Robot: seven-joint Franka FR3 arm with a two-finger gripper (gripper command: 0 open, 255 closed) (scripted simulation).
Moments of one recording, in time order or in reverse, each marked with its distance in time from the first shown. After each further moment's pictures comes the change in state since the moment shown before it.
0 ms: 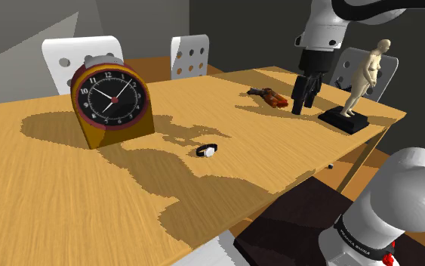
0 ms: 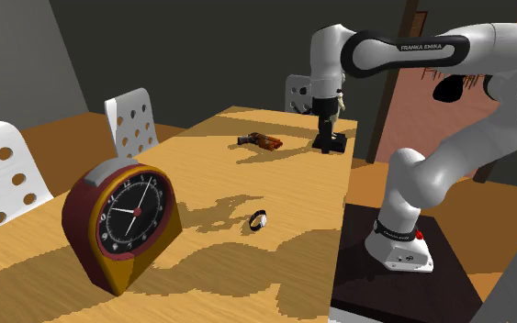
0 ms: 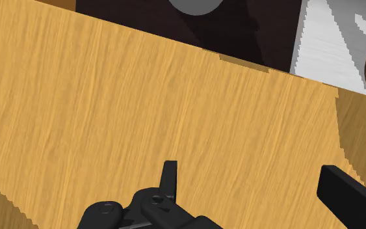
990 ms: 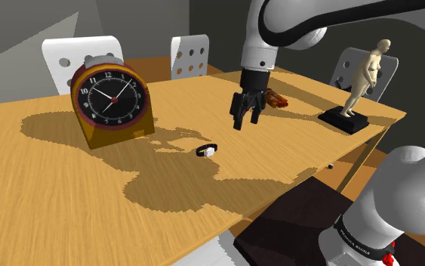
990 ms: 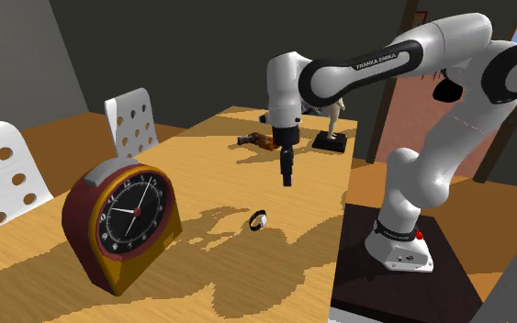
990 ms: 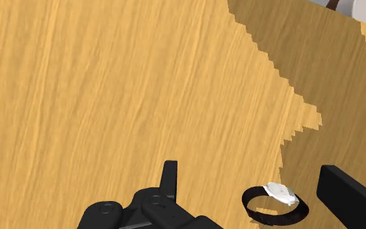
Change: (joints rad) arm 0.093 0.350 0.150 0.096 0.183 0.268 0.145
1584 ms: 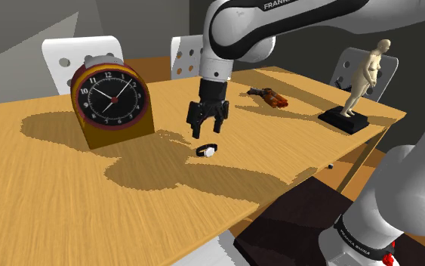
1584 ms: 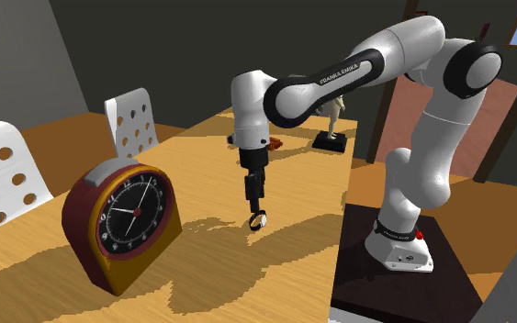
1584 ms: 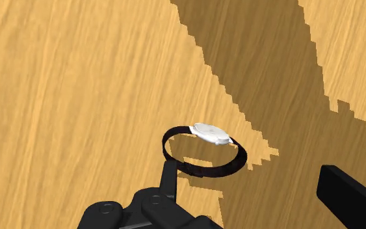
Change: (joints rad) arm 0.054 0.300 0.090 0.196 0.060 0.134 0.098
